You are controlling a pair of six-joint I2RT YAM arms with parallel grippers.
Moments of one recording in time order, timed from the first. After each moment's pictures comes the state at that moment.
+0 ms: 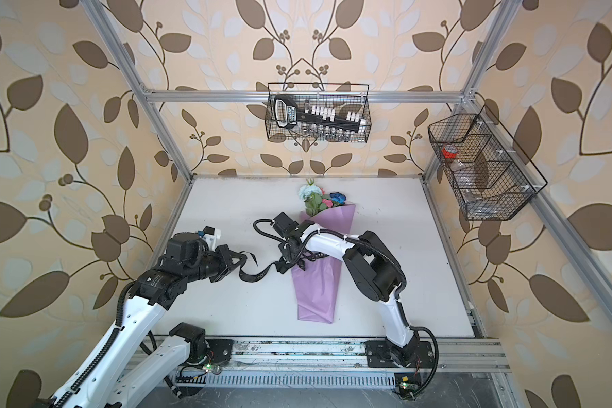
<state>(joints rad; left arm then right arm) -0.23 0.75 0.73 -0.66 0.49 -0.89 0.80 2.09 1.54 -0.63 0.16 0.19</state>
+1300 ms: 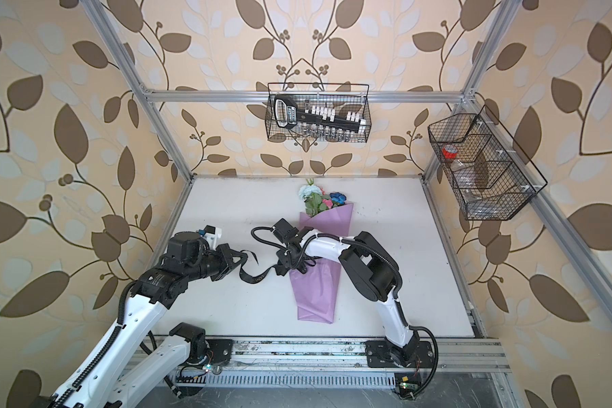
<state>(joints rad) -0.23 0.76 0.72 -0.63 0.50 -0.90 0.82 2.10 1.47 -0.52 0.07 0.13</state>
